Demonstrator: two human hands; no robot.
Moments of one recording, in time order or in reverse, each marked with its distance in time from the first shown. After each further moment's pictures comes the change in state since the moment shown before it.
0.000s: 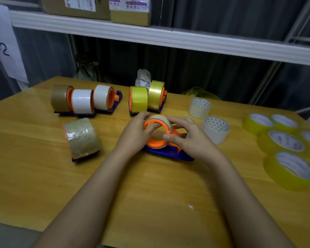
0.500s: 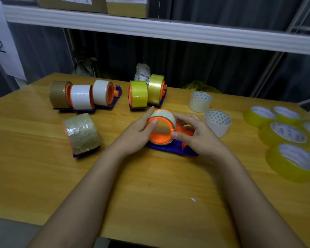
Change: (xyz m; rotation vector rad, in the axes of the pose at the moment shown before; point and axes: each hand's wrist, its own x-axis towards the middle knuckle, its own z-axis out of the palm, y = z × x) left_hand -0.016 -0.001 -0.007 -0.192 -0.244 -0.043; right_hand -0.011 0.010 -0.005 0.038 -0.014 0.055
